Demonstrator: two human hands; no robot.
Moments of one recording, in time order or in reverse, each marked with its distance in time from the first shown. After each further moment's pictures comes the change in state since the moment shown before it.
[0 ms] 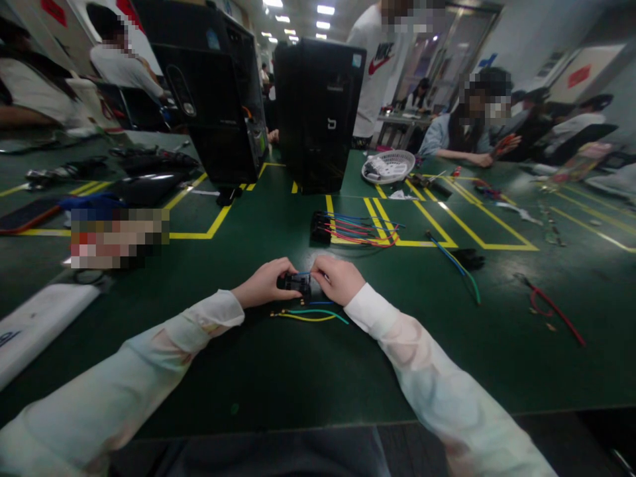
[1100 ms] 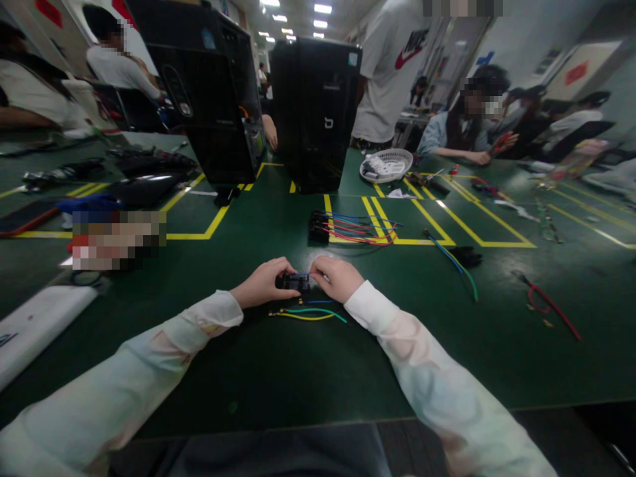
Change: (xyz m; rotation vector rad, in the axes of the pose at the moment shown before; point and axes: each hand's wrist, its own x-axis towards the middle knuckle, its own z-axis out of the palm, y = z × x) left_hand -0.001 0.001 0.000 0.002 0.011 0.007; right_hand 0.000 0.008 0.001 0.011 -0.081 -0.016
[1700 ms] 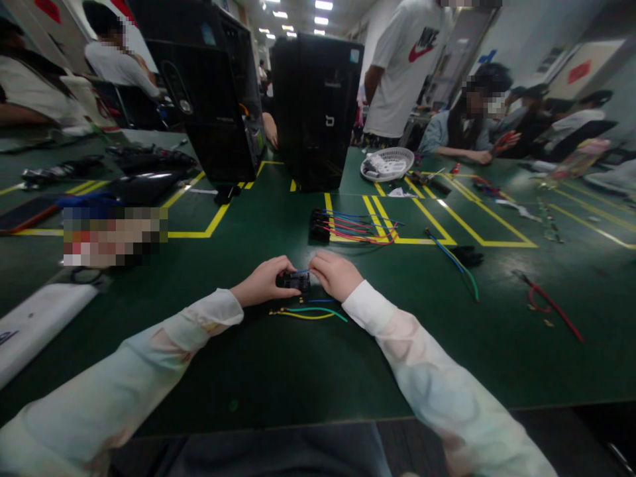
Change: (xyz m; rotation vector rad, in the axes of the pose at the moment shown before) left_hand 0.001 0.000 -0.001 -0.003 -0.008 -0.008; right_hand 0.002 -0.003 0.004 -0.071 0.046 -0.023
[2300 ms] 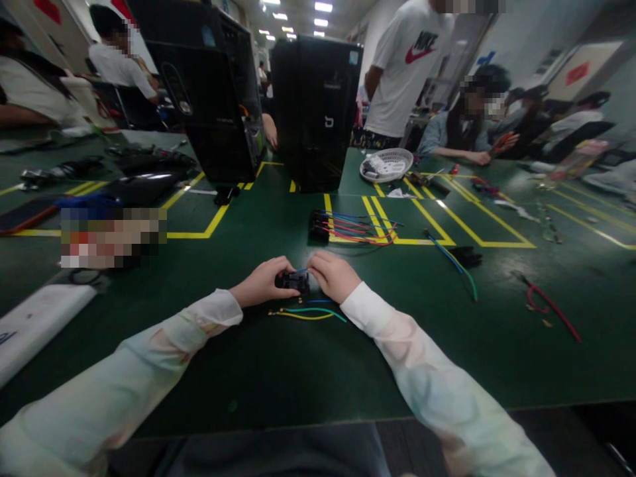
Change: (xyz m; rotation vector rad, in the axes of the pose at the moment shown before) left_hand 0.000 -0.001 0.001 0.009 -0.003 -0.004; right_hand 0.000 -0.001 0.000 0.052 0.070 -0.022
